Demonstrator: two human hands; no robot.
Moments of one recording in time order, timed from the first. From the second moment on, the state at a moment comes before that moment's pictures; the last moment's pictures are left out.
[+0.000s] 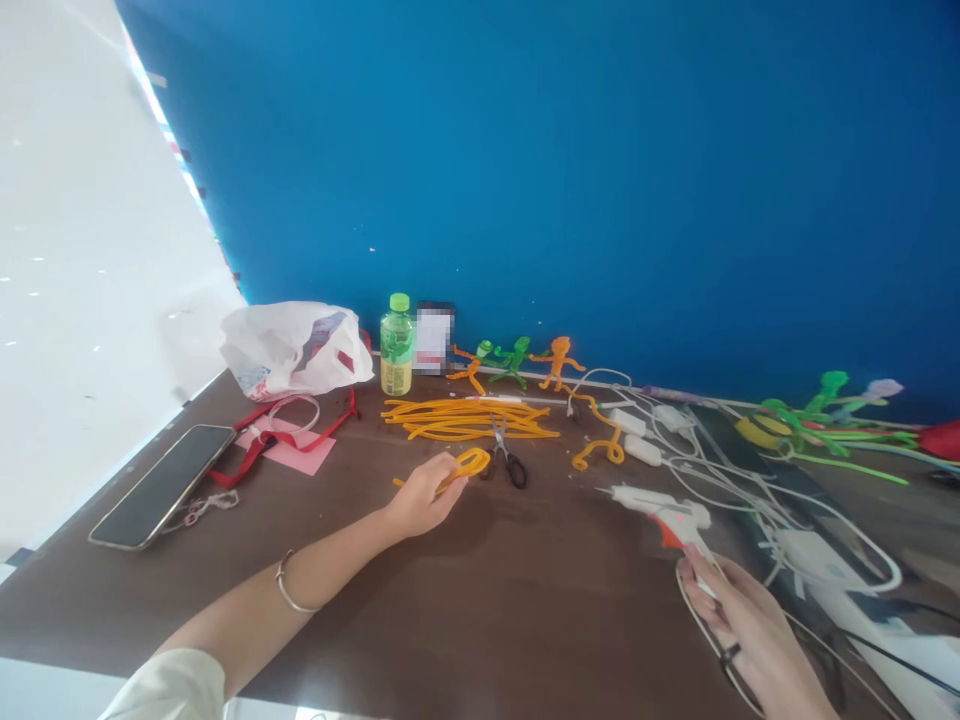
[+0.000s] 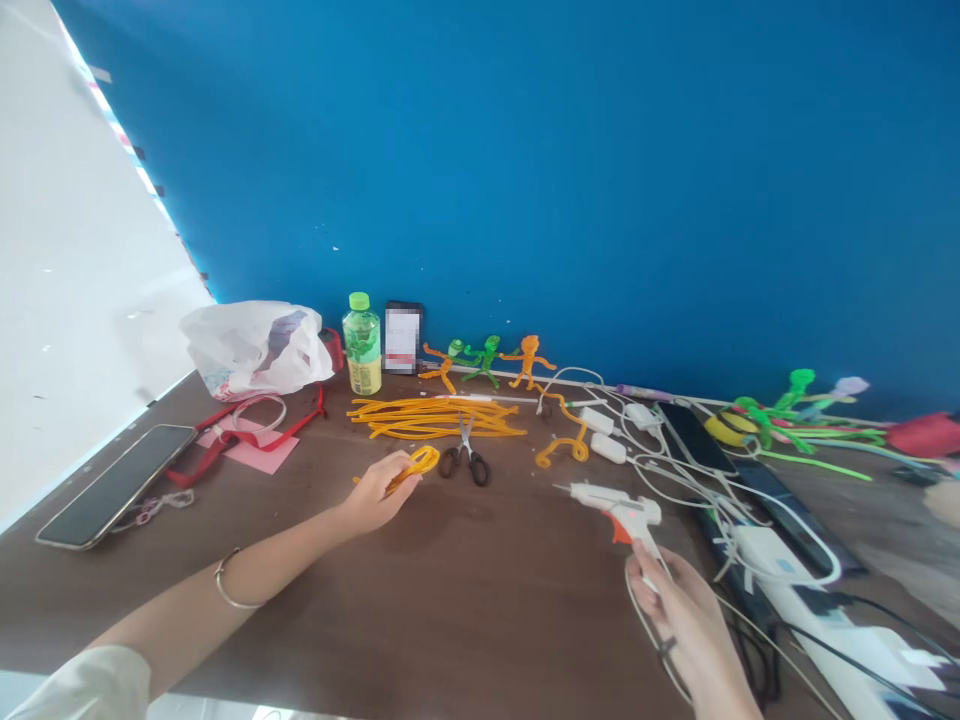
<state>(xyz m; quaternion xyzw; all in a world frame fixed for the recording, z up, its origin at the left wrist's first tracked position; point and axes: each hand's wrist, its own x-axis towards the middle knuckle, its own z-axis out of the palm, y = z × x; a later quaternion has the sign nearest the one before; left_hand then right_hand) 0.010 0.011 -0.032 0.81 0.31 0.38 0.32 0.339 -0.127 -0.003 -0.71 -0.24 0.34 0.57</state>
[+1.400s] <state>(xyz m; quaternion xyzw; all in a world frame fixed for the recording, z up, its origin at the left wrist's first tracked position) 0.017 0.011 -0.029 0.79 0.35 0.29 0.41 0.178 -0.013 -0.020 -0.46 -0.32 0.53 0.63</state>
